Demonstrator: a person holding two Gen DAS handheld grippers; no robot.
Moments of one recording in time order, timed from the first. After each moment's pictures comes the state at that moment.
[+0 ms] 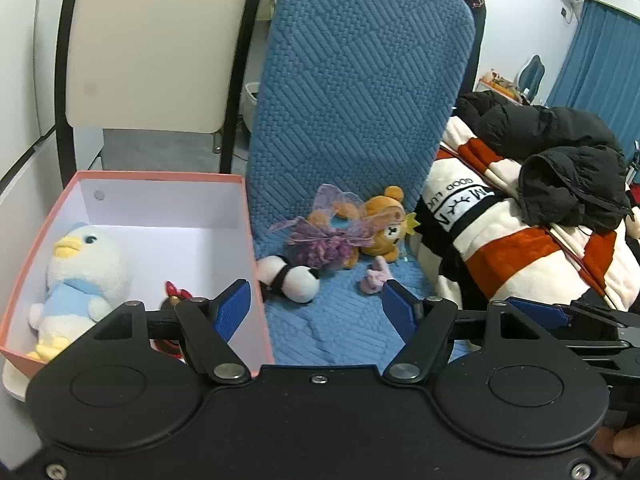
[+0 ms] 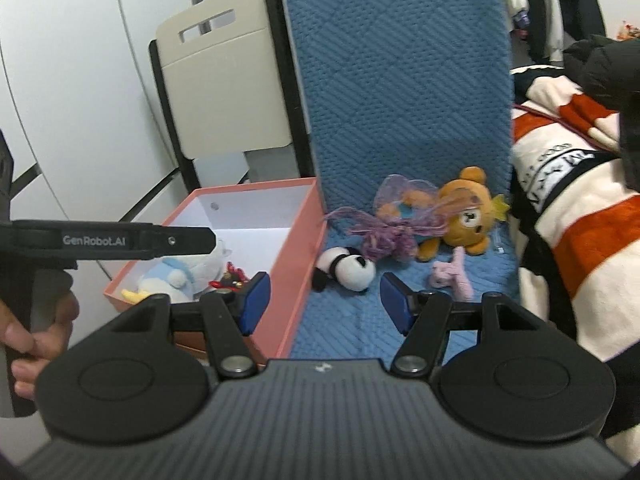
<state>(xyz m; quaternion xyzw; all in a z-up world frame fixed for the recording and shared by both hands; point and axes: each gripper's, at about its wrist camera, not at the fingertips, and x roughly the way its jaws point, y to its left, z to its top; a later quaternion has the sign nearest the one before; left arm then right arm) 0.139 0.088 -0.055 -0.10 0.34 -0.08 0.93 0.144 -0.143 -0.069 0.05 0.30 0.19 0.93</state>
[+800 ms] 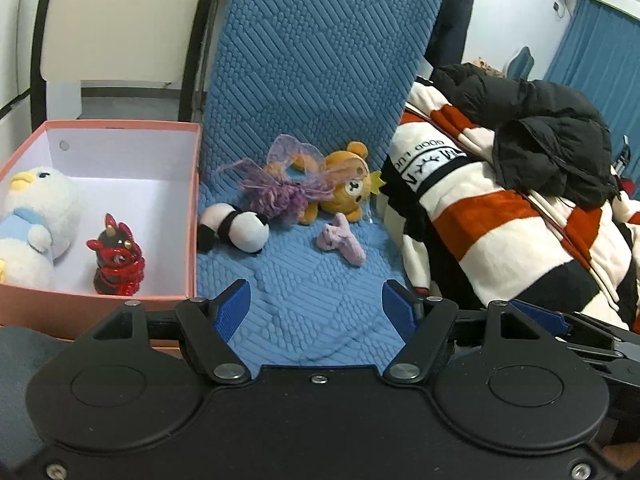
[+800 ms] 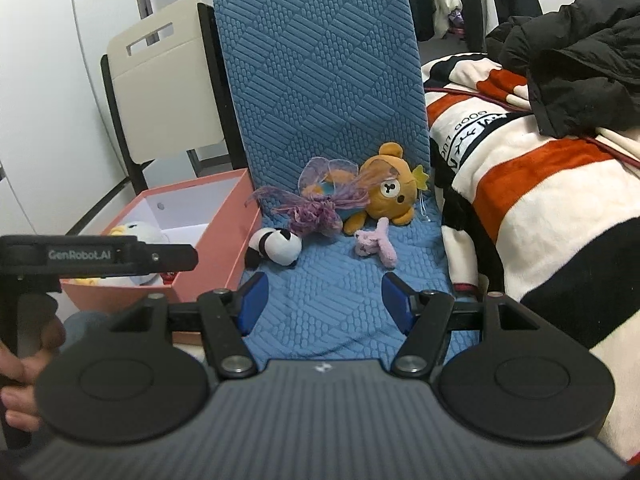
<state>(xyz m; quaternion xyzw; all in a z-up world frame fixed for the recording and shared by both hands) 0.108 0.025 -0.110 -0.11 0.36 -0.10 0.92 0.093 -0.203 -0.115 0.07 0.29 0.12 0.95</state>
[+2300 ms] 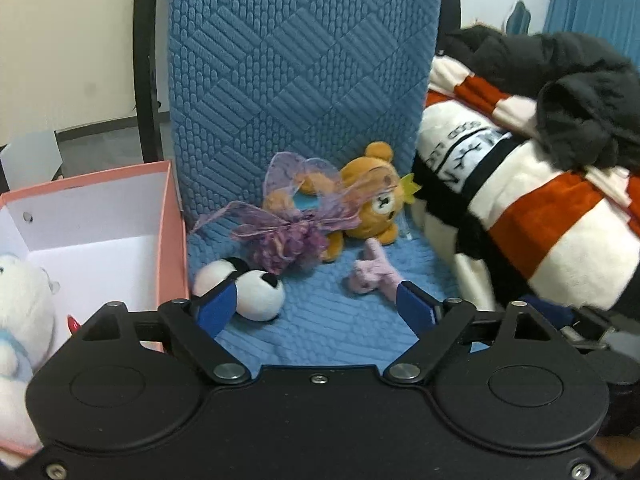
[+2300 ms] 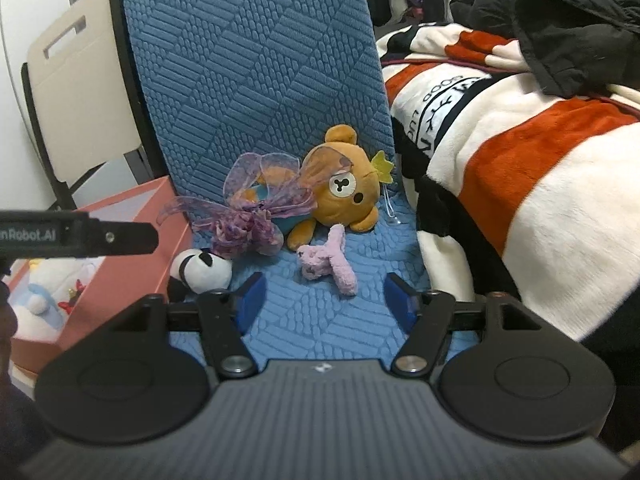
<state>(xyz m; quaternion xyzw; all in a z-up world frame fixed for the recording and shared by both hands) 0.247 -0.009 -0.149 -0.01 0.37 -0.10 0.92 0.210 -0.217 -0.185 0.10 0.30 0.05 0.95</state>
